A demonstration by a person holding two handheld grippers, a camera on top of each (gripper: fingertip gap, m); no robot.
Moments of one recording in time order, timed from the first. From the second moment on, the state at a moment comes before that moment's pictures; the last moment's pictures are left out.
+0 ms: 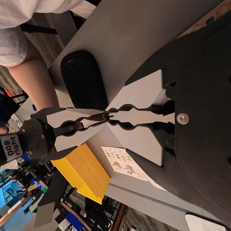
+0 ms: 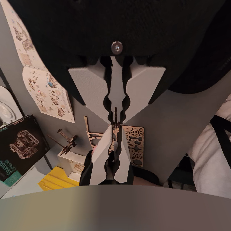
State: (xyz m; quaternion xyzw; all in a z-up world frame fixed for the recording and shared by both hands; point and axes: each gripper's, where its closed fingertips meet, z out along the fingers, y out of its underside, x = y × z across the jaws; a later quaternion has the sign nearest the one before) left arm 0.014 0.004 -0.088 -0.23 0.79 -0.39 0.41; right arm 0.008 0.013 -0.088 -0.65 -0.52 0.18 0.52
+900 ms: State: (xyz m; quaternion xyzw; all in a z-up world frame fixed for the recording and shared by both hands) left arm 0.025 0.024 -0.065 -0.28 0.75 -0.38 0.47; right arm 0.018 0.033 -0.064 -0.61 -0.50 0.05 0.62
